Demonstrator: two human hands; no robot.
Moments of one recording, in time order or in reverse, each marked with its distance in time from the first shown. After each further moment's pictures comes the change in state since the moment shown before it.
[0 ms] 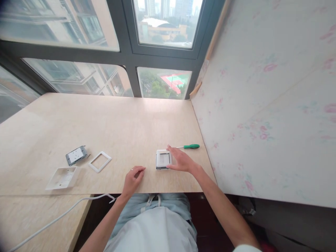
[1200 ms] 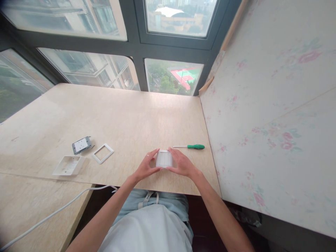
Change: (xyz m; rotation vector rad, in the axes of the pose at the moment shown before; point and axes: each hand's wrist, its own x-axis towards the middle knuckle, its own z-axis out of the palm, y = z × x) left_hand 0.043 0.017 0.037 -0.116 -0.318 0.136; right_hand -0.010 0.001 0.020 0.039 0.047 -0.025
